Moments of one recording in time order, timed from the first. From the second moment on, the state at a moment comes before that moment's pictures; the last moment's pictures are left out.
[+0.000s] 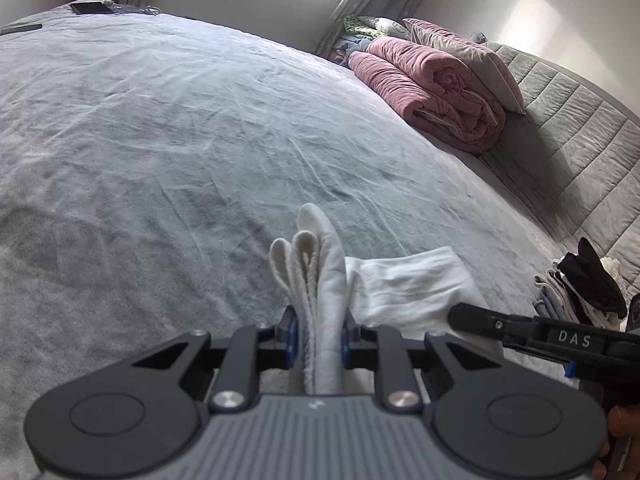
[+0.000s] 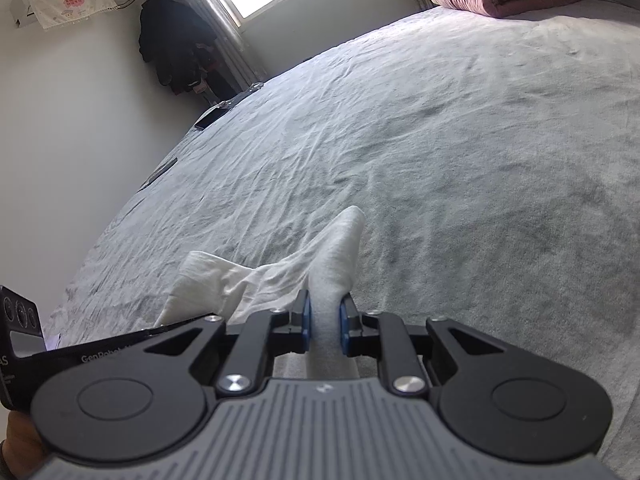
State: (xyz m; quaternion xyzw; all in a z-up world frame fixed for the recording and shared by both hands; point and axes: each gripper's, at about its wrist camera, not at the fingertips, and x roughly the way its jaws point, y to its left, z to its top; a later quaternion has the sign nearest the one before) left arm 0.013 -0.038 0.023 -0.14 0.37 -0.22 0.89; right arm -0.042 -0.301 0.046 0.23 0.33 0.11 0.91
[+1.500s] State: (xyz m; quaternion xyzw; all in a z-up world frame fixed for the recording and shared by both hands) left arm -0.035 -0.281 0.161 -0.17 0.26 -0.37 0.88; right arm -0.136 -0.513 0.167 0.20 0.07 -0.01 0.98
